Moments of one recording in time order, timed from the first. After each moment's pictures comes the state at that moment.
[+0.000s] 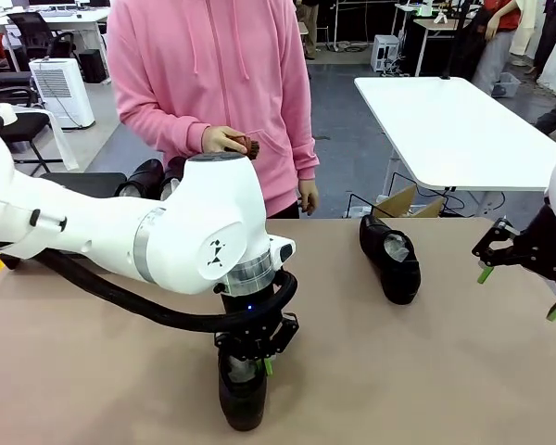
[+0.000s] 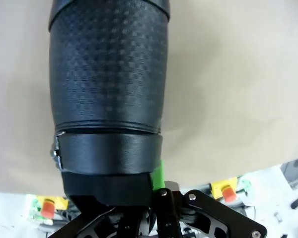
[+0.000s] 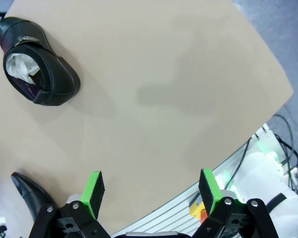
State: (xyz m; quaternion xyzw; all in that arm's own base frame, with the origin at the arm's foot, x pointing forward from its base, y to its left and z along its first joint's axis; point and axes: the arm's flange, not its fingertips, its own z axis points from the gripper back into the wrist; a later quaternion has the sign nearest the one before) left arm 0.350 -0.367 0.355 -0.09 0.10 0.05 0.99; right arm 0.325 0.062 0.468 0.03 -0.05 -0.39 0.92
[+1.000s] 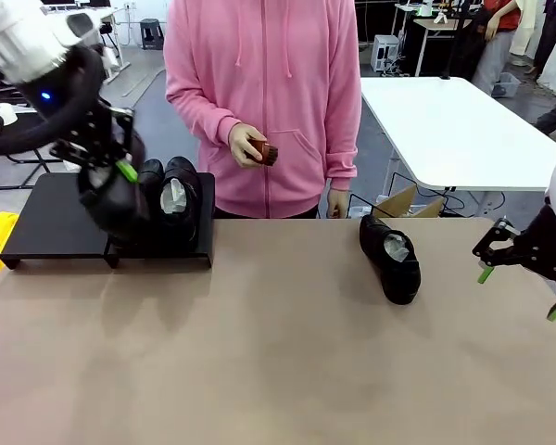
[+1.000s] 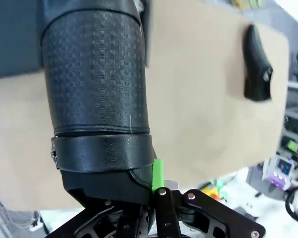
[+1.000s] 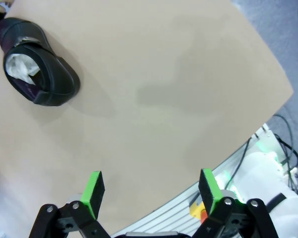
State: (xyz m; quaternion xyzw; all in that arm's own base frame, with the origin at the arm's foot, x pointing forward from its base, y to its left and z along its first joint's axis) left arm 0.466 -0.118 0.598 -0.18 -0.07 0.05 0.98; right arm 0.325 0.062 0.468 0.03 -0.05 -0.39 0.92
